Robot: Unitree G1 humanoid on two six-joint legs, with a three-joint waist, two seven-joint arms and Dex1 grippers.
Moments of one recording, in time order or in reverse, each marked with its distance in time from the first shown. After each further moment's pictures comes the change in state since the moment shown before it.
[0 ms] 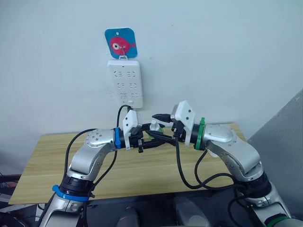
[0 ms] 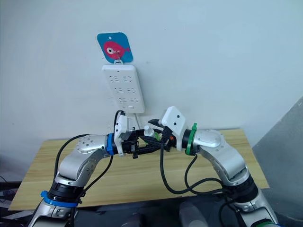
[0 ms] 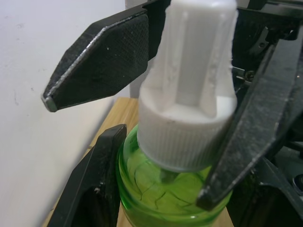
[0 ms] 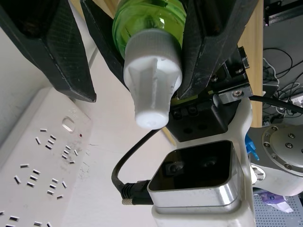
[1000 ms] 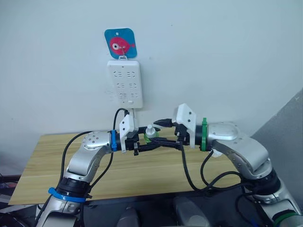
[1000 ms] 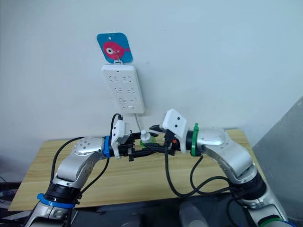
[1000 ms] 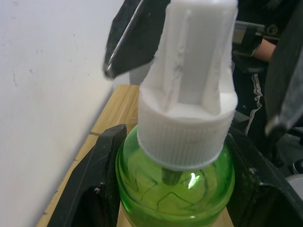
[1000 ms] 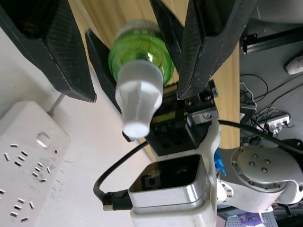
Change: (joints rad) left arm 0.020 0.025 -0.002 0.069 0.027 -0.075 -0.050; right arm -0.044 -0.066 0.034 -0.016 0.056 0.080 0.042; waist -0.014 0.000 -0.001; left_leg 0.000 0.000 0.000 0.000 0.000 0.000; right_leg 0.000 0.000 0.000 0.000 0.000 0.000
